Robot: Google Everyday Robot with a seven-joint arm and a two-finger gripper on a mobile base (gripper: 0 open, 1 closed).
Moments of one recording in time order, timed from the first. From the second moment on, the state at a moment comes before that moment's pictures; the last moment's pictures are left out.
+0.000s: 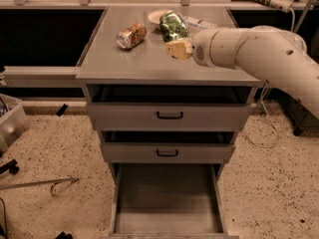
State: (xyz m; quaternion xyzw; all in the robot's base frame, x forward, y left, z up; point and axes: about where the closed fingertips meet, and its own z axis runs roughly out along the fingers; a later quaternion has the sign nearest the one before) arm 0.676 -0.069 0.945 -0.25 0.77 0.16 0.56
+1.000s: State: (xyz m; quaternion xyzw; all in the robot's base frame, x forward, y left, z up) arm 0.750 -0.069 0.900 -0.26 0.81 0.21 0.49
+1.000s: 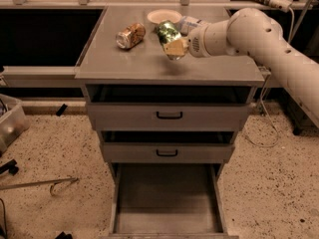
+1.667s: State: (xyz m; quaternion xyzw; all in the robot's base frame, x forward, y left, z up) arm 0.758 -0.060 0.872 -0.27 0.82 0.22 0.45
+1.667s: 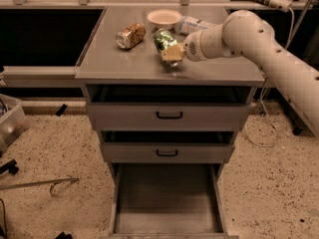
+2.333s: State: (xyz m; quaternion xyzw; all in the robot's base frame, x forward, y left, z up) arm 0.761 -0.053 0.860 -0.27 0.83 0.23 0.44
